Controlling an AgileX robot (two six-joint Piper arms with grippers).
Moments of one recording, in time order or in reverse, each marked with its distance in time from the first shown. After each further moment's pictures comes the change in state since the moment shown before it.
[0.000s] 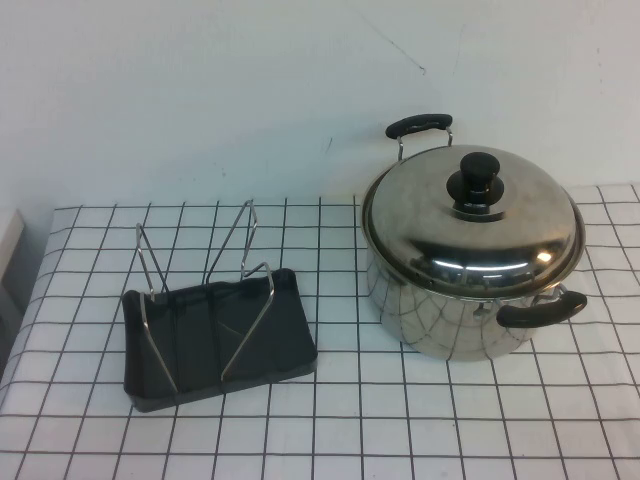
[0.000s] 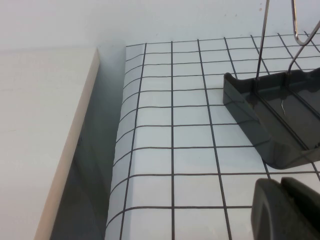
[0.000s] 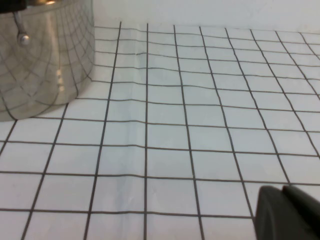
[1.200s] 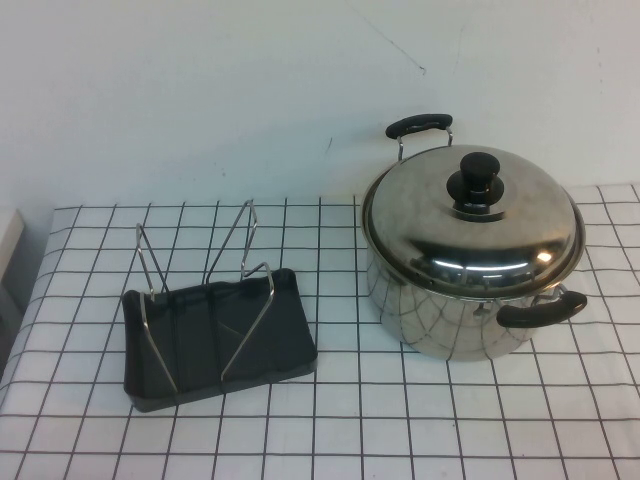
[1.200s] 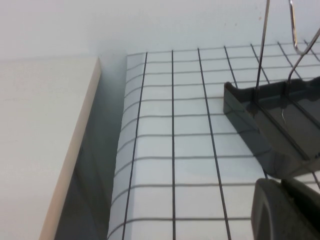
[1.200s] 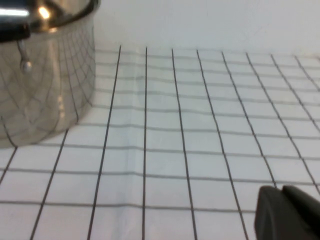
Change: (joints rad) right arm 0.000 0.000 0.005 0.000 -0.058 0.000; left arm 0.000 0.000 0.002 0.004 -0.030 0.000
